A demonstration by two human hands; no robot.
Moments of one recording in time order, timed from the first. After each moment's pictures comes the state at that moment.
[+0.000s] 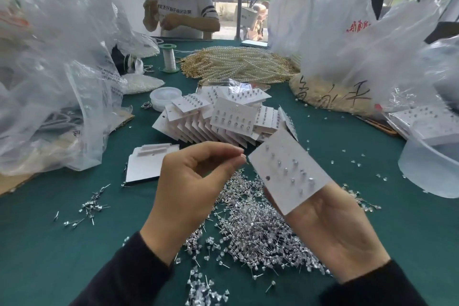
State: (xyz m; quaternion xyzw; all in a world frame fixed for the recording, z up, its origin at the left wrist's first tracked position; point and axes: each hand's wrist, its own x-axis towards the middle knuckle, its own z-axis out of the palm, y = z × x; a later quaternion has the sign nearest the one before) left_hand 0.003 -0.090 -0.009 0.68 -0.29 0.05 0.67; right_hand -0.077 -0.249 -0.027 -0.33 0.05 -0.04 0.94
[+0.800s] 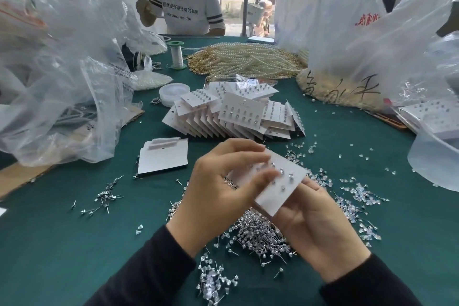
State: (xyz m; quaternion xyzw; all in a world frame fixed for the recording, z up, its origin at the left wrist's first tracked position) left_hand -0.009 -0.092 -0.017 0.74 -0.38 0.06 0.56; right_hand -0.075 -0.220 -0.038 -0.38 0.05 -0.03 0.92
